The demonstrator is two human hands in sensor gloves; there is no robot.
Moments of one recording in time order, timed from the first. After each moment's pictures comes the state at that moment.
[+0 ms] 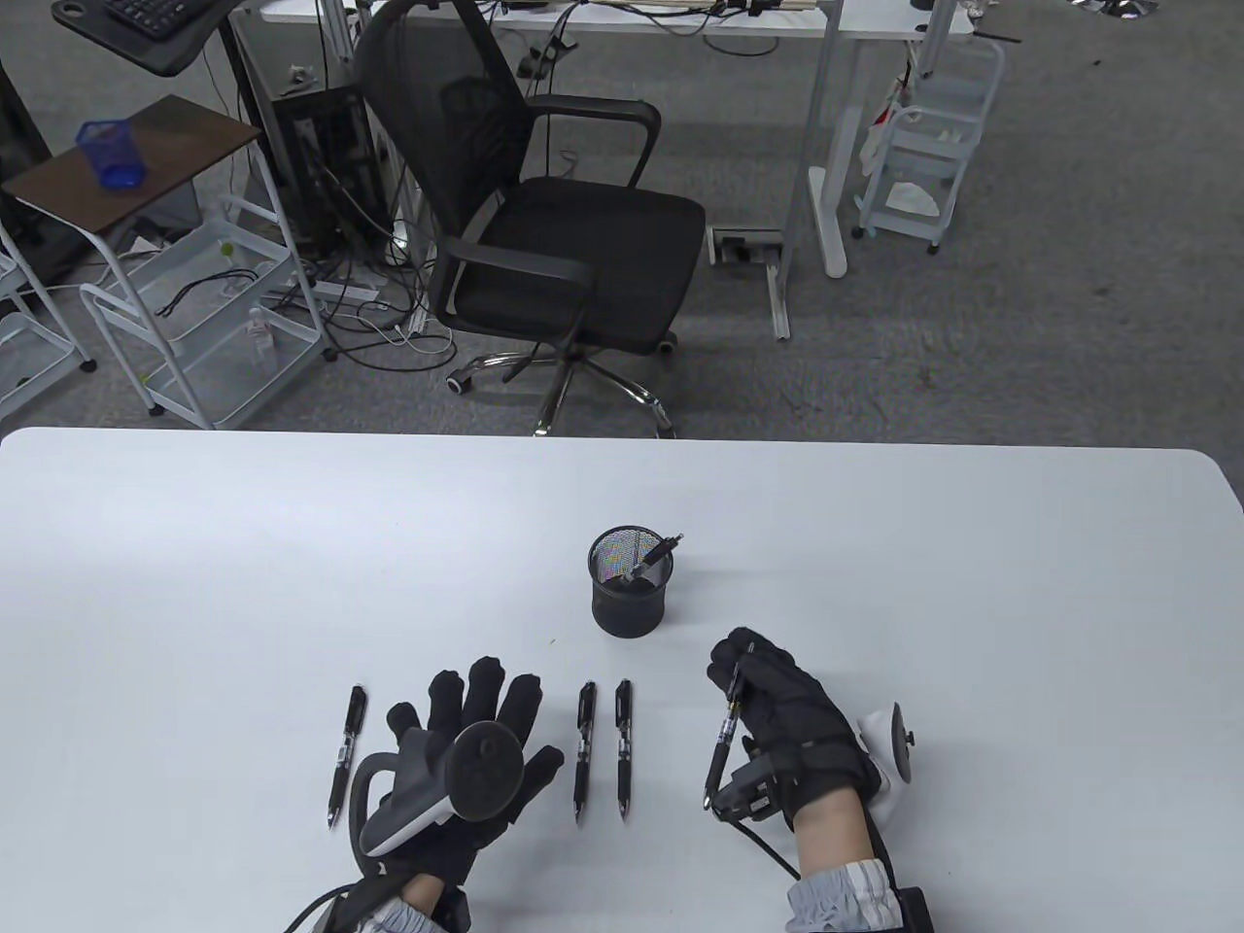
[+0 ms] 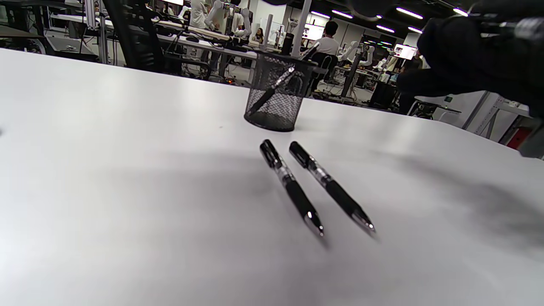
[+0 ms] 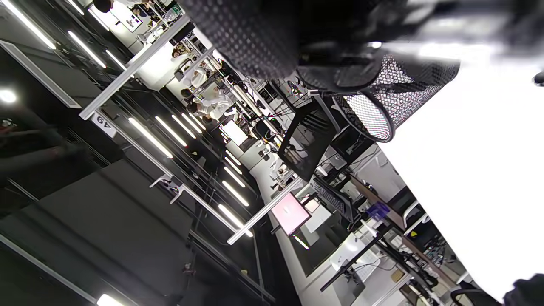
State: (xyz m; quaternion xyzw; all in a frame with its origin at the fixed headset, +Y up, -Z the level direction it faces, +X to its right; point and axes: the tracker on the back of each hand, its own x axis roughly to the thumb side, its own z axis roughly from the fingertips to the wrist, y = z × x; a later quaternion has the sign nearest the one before) left_hand -0.162 -0.718 -0.247 -0.11 -0.12 0.10 0.98; right_hand 0.157 -0.776 -0.297 -0.10 0.08 0.39 0.91
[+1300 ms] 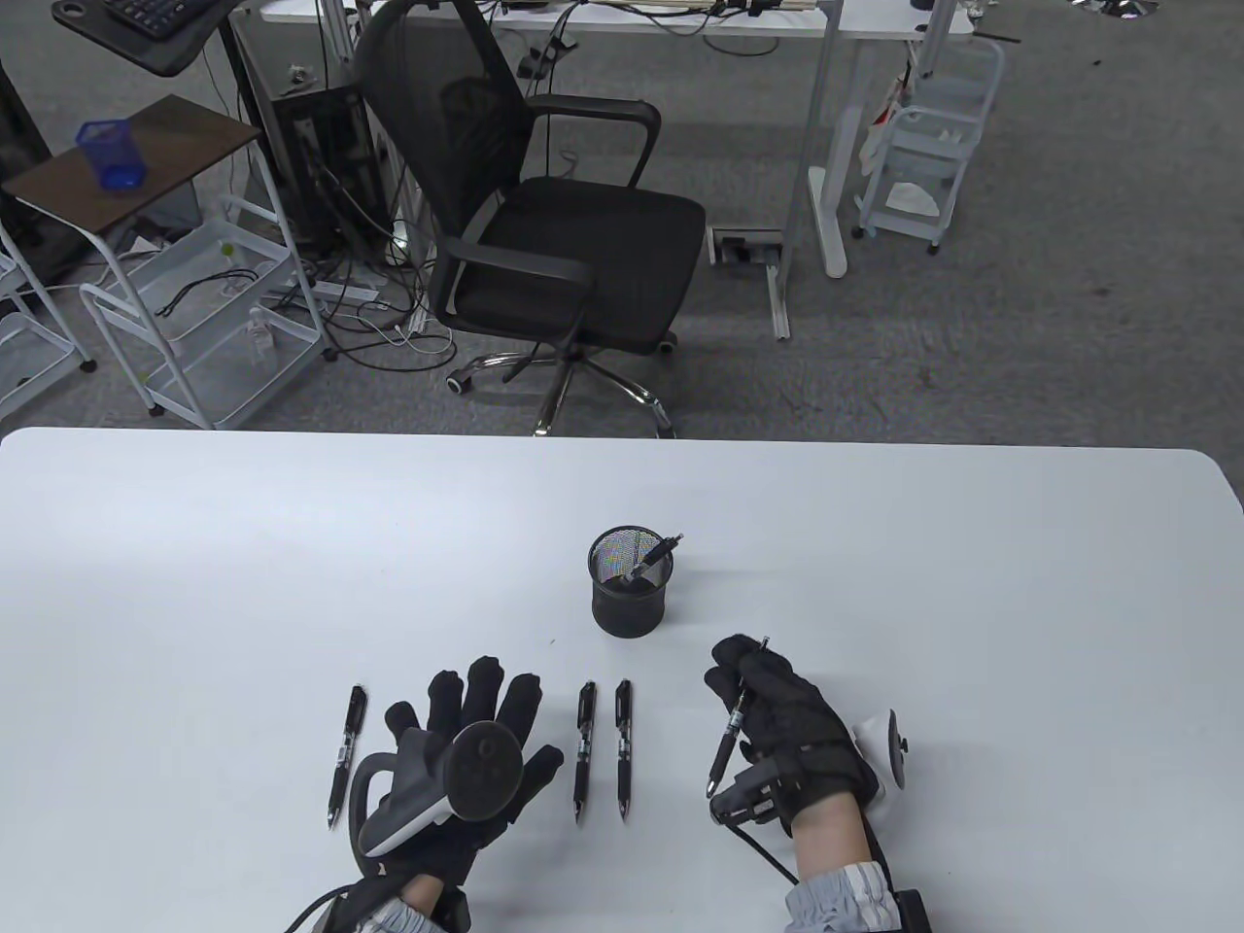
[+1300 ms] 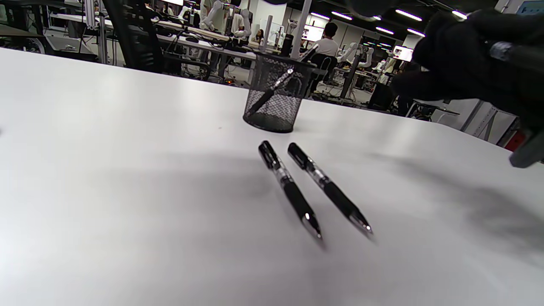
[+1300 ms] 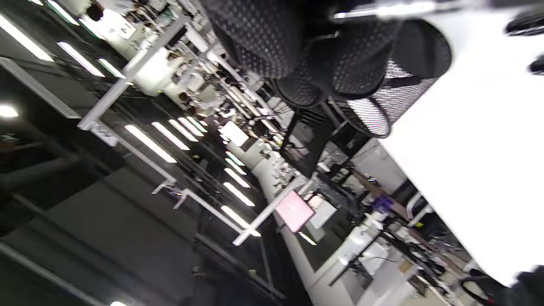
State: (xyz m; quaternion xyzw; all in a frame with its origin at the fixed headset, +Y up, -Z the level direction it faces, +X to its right) left_hand -0.163 -0.716 -0.246 -0.11 -0.12 0.10 0.98; right_hand 0.155 -0.783 -0.296 -0.10 0.07 0.36 0.92
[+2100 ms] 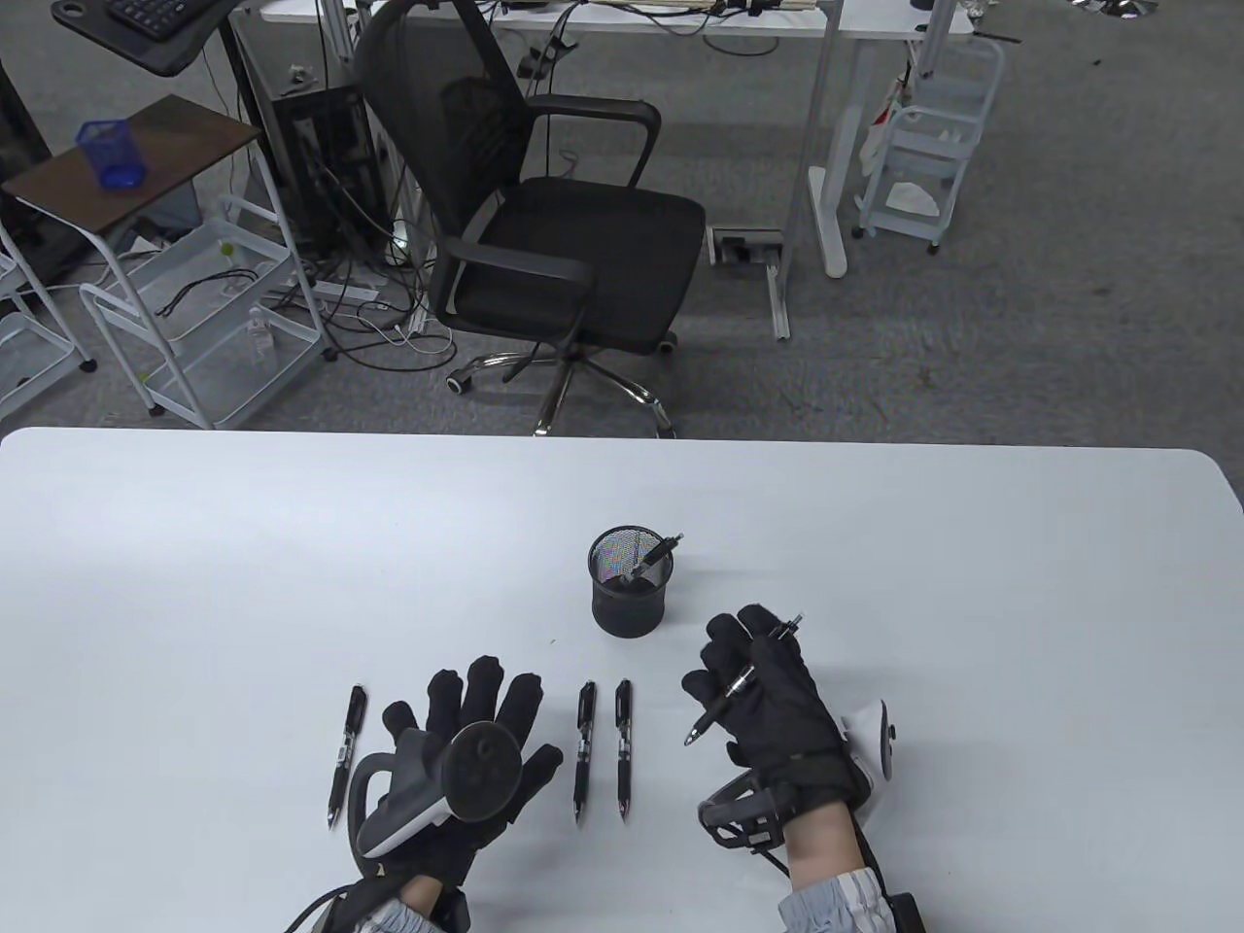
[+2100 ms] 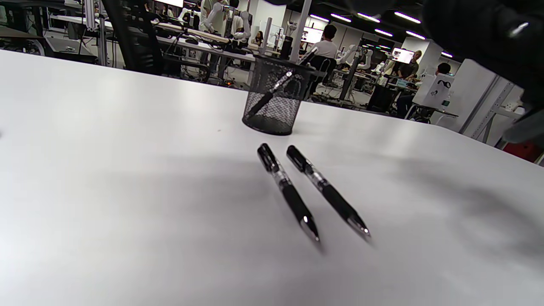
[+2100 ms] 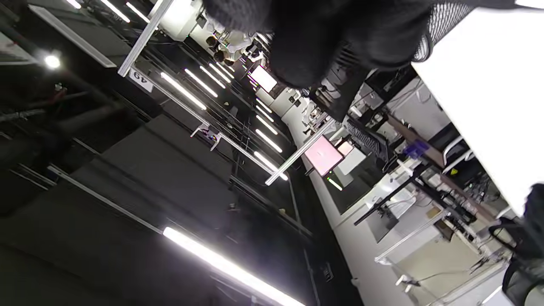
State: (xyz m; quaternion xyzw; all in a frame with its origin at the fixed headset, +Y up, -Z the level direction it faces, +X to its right) left_hand -0.163 -0.714 -0.245 -0.11 -0.13 0.10 0.98; right_hand 0.139 -0.763 -0.295 0.02 0.08 0.33 0.94
